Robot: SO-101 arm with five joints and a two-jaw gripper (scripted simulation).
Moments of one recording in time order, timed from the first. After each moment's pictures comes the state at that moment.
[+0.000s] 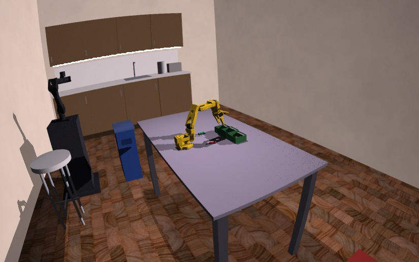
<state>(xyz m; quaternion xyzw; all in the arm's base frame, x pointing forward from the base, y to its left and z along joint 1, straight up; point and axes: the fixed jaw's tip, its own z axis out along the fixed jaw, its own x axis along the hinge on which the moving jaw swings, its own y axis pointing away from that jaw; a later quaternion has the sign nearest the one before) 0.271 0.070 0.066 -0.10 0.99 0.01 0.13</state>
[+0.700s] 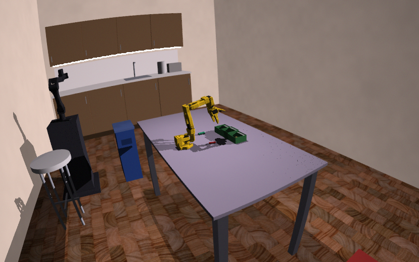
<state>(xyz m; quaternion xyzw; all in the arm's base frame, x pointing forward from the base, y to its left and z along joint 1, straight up) 0.205 0.017 0.108 -0.02 0.99 0.00 0.10</state>
